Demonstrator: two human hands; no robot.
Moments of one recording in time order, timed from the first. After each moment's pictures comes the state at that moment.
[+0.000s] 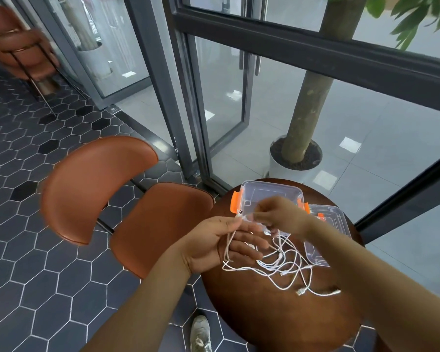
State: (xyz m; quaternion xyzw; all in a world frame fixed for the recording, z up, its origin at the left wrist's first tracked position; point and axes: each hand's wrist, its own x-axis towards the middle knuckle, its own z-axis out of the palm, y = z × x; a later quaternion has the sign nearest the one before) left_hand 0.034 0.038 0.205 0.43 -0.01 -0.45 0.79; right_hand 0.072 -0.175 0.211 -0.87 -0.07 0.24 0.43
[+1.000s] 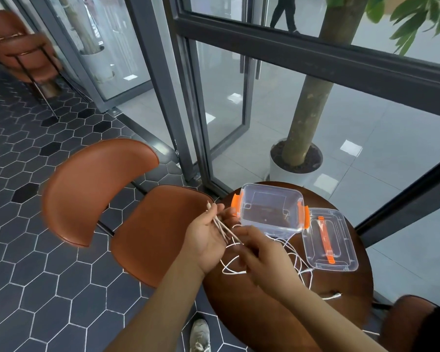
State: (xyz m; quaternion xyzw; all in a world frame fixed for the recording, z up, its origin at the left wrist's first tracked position) left_hand 0.039 0.025 0.197 0.32 0.21 -0.21 0.90; right_hand -0.023 -0.129 0.206 -0.87 -0.07 0.05 0.48
